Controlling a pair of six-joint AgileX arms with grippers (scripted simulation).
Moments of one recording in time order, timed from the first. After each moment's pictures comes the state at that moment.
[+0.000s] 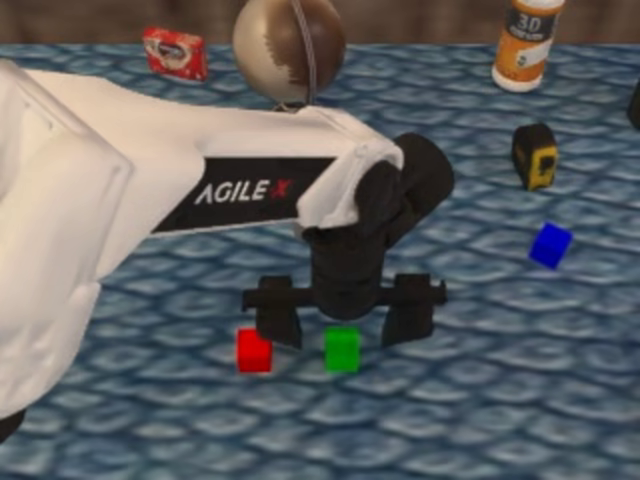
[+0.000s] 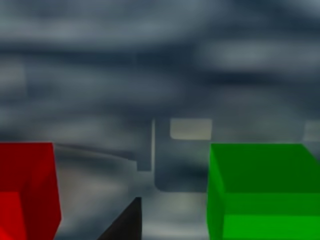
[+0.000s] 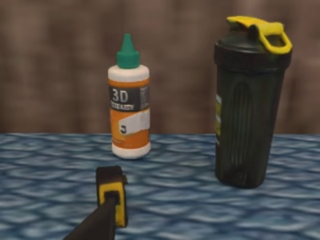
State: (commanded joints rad) left arm -0.81 2.16 1.53 -0.90 -0.03 -0.79; right arm 0.00 0.00 0.00 0.00 0.00 0.00
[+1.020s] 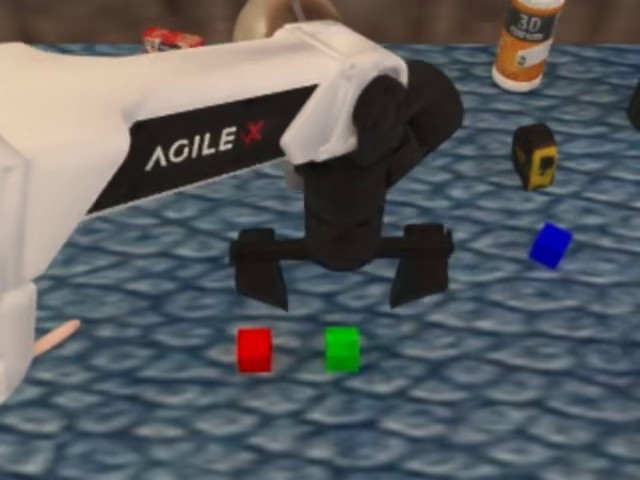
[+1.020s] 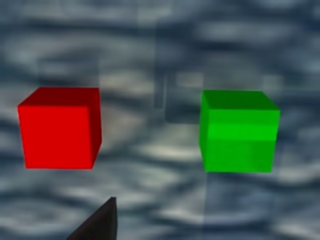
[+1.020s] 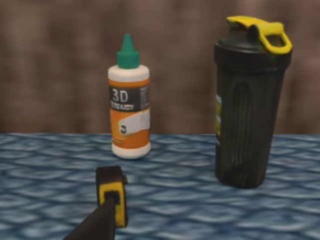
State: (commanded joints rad) left arm -0.79 2.08 1.68 -1.15 -0.03 -0.80; right arm 0.00 0.00 0.00 0.00 0.00 0.00
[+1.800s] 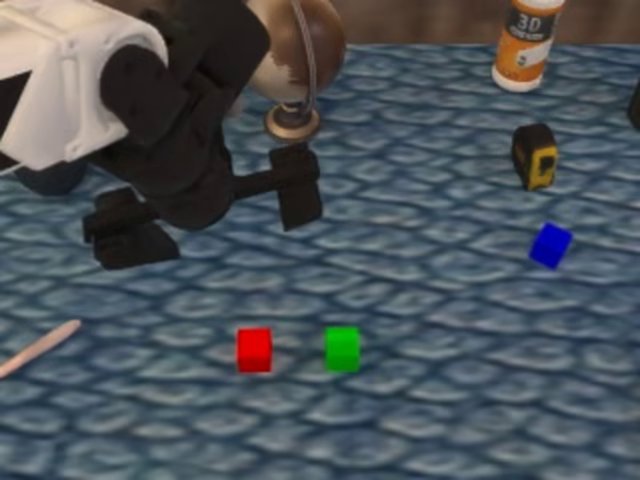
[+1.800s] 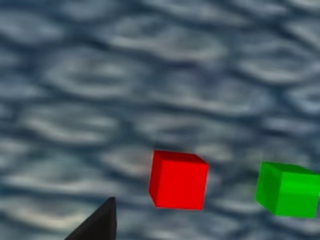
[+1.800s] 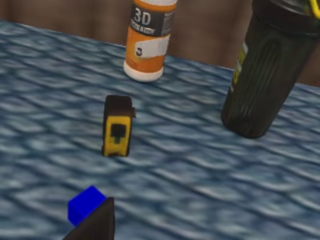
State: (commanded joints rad) left arm -0.58 1.64 1.29 -0.90 -0.04 -0.74; right arm 0.05 0.47 0.42 -0.27 0.00 -0.18
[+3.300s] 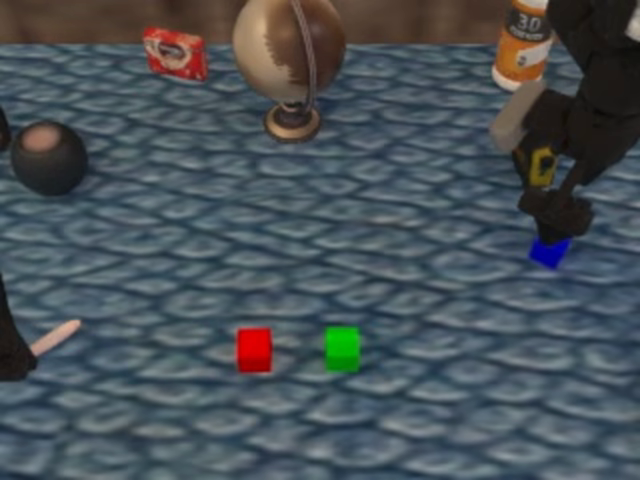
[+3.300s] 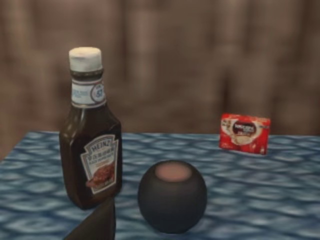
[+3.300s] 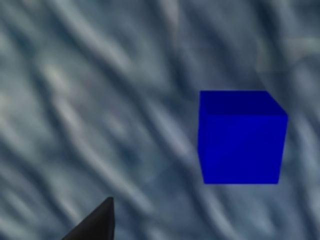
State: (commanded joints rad) left arm 0.02 0.00 0.00 0.00 0.00 0.00; right arm 0.22 2.19 1.77 -1.15 0.00 -0.75
